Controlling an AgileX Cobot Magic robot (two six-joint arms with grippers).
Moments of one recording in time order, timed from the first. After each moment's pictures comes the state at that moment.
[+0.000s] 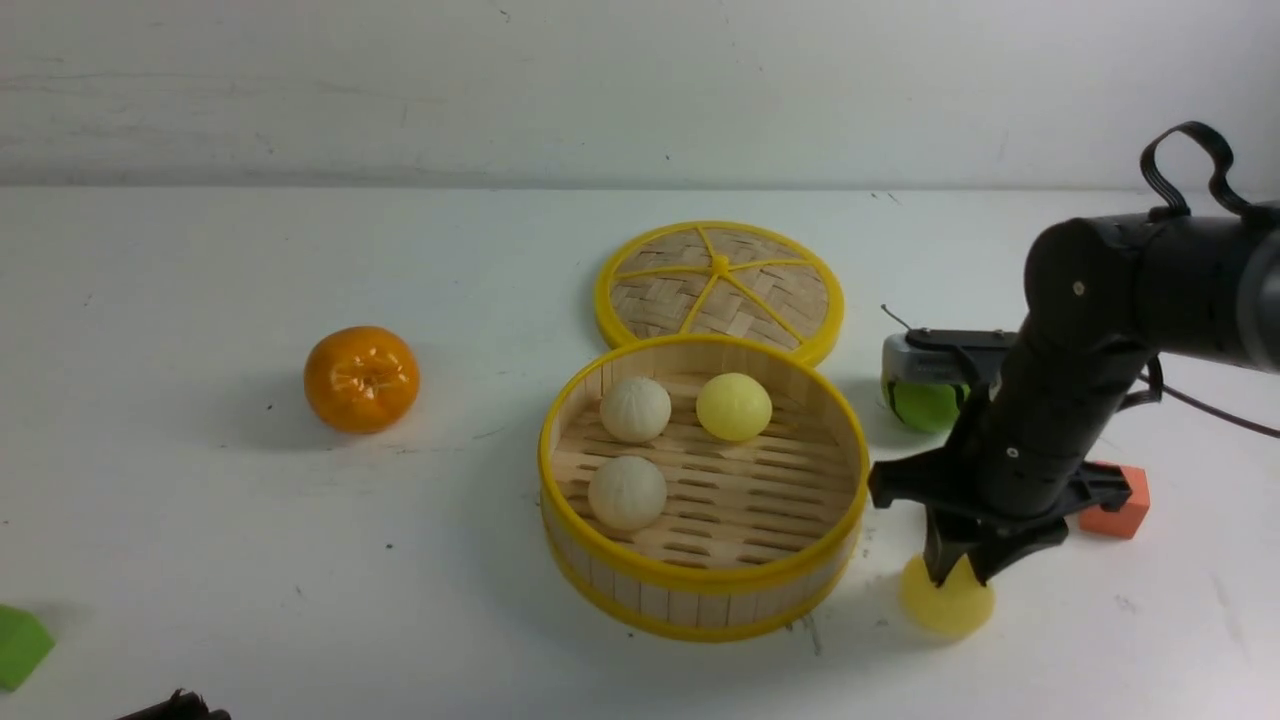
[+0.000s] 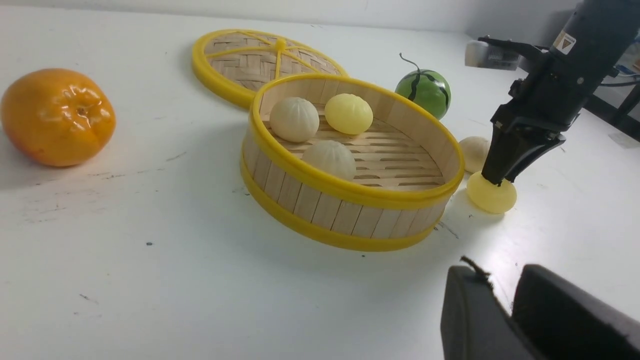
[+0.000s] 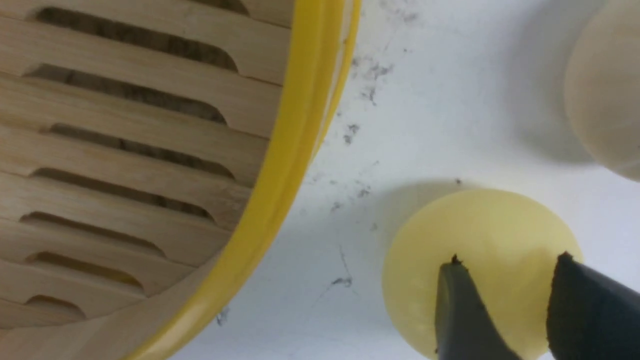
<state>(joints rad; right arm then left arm) 0.29 1.88 -1.29 0.14 0.93 0.18 -0.61 0.21 -0.18 -0.06 0.22 -0.21</state>
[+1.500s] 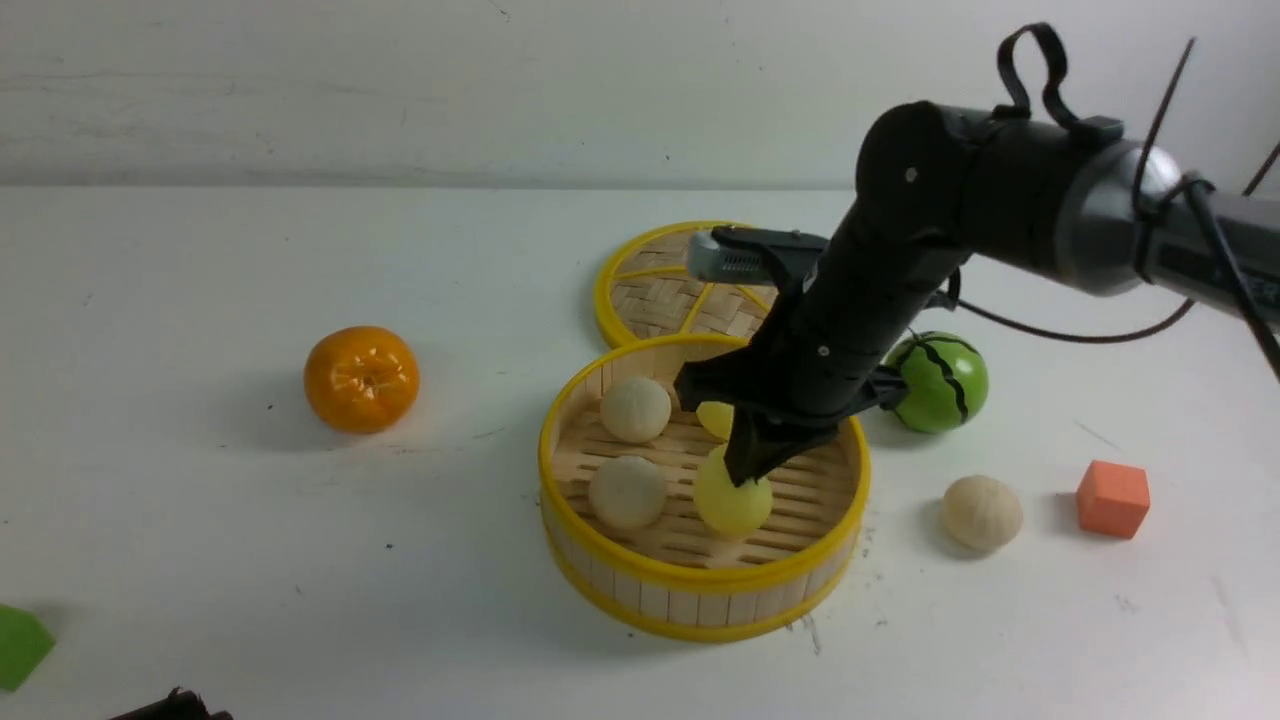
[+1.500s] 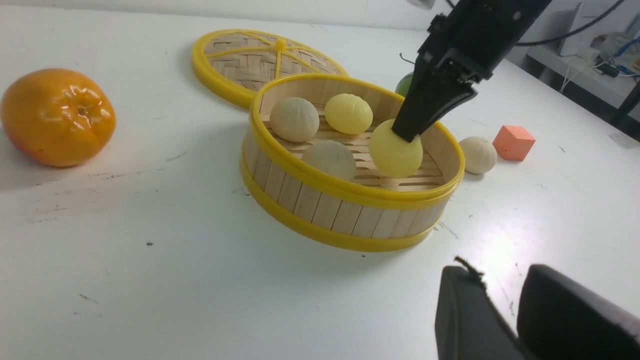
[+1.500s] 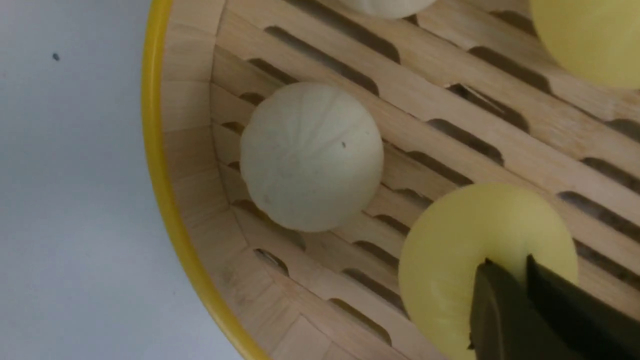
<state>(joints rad) 0.44 2.06 -1.71 0.37 1.02 0.03 -0.61 0.21 -0.18 -0.06 0.22 -0.21</state>
